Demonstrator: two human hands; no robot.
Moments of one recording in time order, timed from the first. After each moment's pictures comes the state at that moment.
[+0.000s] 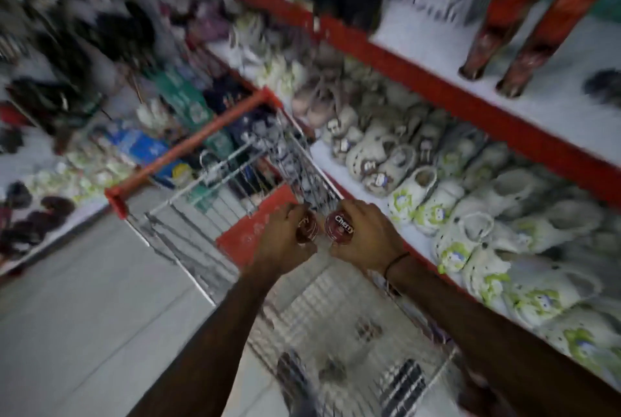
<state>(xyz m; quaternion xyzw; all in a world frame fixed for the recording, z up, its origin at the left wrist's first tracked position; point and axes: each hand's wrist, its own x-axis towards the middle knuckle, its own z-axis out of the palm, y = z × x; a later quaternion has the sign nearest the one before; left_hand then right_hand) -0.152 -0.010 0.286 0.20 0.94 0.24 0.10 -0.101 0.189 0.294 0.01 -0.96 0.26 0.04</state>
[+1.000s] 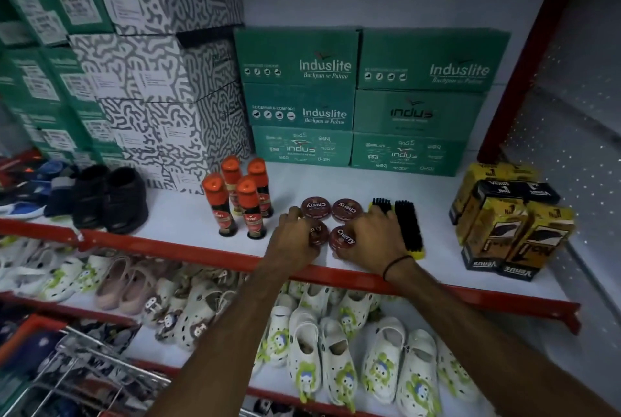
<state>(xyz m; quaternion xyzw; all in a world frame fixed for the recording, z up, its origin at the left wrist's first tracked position) -0.156 0.389 0.471 0.52 0.83 0.21 0.06 -0.010 0.504 0.480 -0.34 -0.93 -0.05 0.11</state>
